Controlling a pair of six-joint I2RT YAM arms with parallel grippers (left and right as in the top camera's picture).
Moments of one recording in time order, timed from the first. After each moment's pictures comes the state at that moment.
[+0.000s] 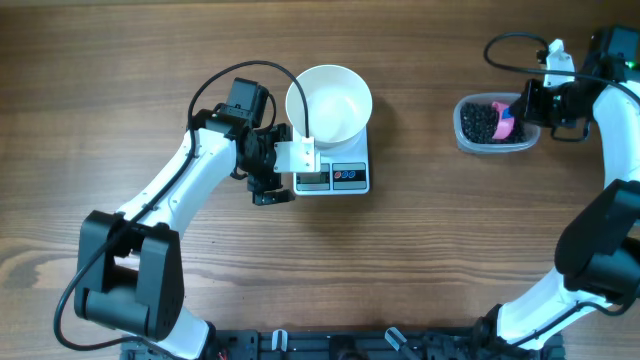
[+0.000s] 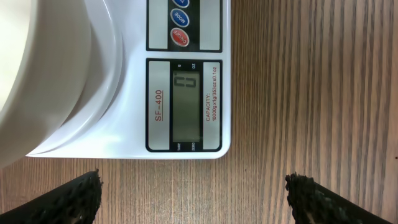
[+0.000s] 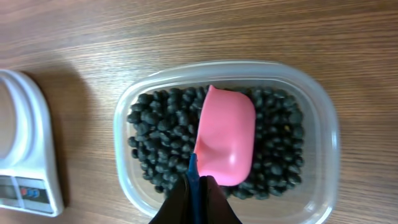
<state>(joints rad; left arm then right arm) -0.29 1.74 1.17 -0.81 0.39 1.27 -0.33 1.90 1.56 -0.97 -0.39 -0.18</state>
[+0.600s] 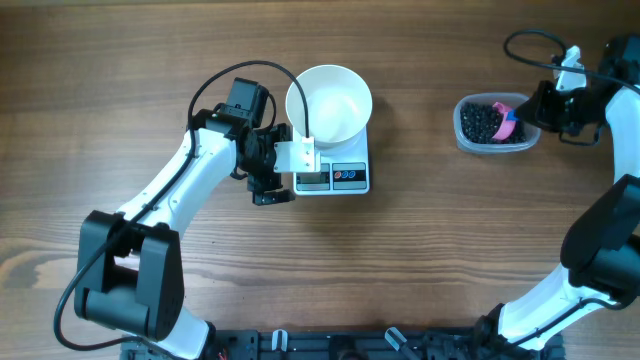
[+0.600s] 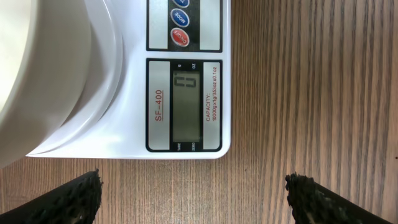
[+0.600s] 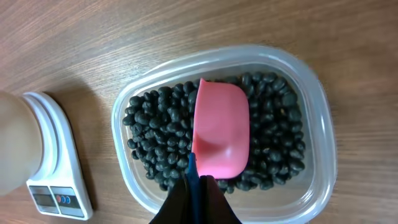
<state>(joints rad) -0.29 1.74 1.17 -0.81 0.39 1.27 -0.38 1.93 1.57 -1.00 -0.46 -0.08</state>
